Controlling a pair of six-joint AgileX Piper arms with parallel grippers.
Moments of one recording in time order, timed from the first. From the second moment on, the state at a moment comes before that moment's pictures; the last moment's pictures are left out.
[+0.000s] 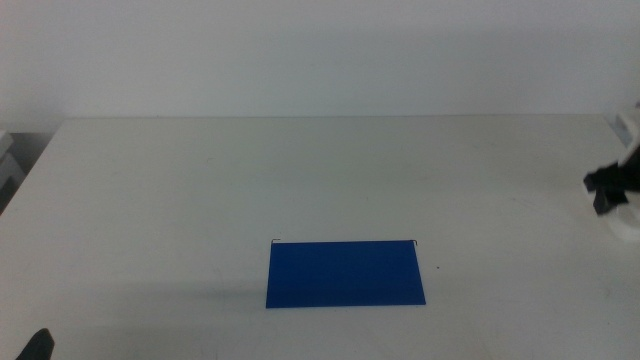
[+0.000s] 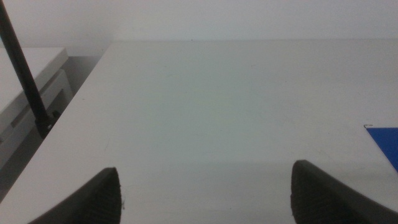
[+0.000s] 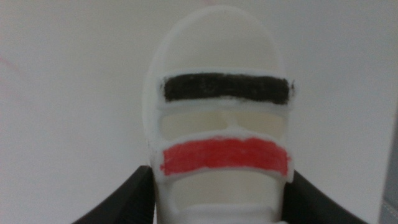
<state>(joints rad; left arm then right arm) 0.04 -0.01 0.03 -0.09 0.27 0.08 -0.19 1.99 -1.43 -0.03 0.81 -0.19</state>
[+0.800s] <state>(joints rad) 0.04 -0.01 0.03 -0.09 0.27 0.08 0.47 1.83 -1.60 -0.12 1.02 0.55</state>
